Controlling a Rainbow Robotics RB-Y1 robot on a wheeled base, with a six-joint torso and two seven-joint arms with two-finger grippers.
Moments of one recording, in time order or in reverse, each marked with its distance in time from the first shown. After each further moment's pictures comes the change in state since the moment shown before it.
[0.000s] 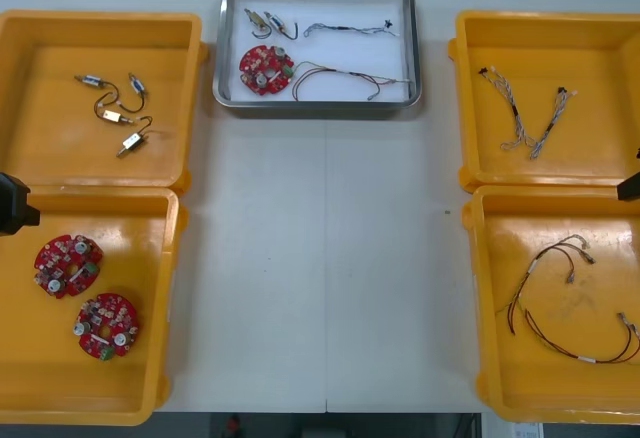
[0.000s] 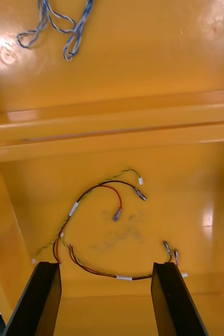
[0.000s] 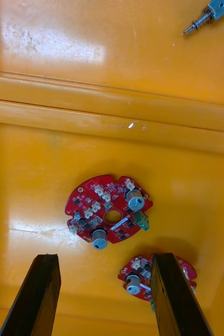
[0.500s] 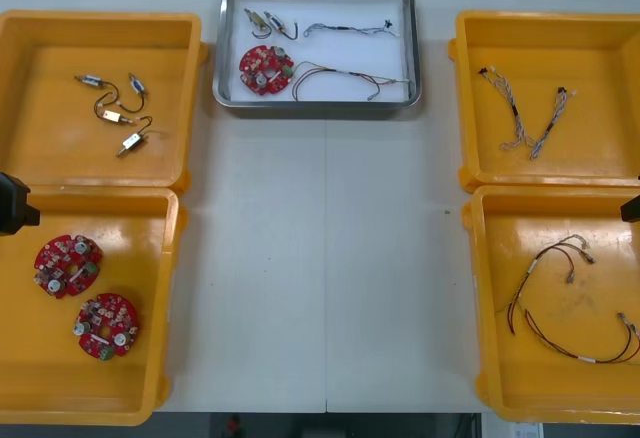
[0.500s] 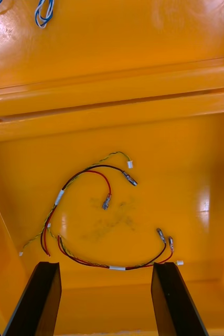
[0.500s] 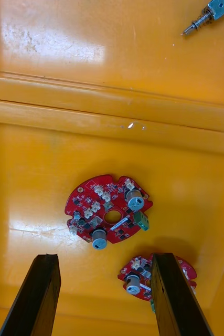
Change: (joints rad) right arm 0.055 0.002 -0.002 0.000 0.011 -0.002 0.000; left arm 0.000 0.000 0.000 0.000 0.000 0.000 0.000
